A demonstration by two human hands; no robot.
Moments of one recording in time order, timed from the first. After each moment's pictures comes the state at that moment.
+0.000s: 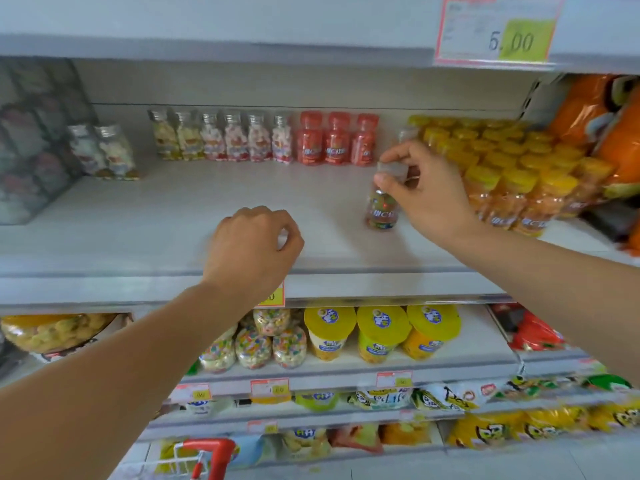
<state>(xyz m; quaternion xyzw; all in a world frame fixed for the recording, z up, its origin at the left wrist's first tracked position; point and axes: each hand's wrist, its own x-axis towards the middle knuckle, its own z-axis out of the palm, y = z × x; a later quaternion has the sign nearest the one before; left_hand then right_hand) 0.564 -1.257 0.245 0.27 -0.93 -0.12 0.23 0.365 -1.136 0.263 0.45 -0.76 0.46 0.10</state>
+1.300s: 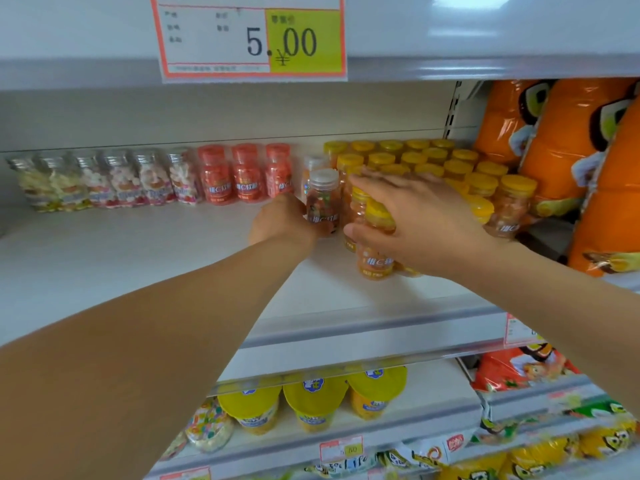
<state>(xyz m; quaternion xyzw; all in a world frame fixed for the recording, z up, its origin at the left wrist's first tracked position) 0.359 -1.214 0.257 0.37 -0.86 -0.31 0.18 0.289 -1.060 0.284 0.49 -0.85 0.08 0.17</state>
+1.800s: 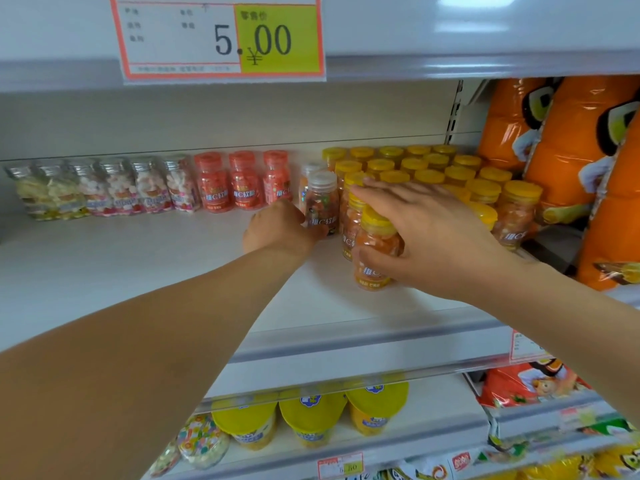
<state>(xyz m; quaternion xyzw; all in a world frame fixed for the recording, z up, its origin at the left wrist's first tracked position) 0.353 -1.216 0.255 0.38 -0.86 -0.26 0.21 0.289 -1.047 0.282 0.52 -0.84 0.07 0.17</state>
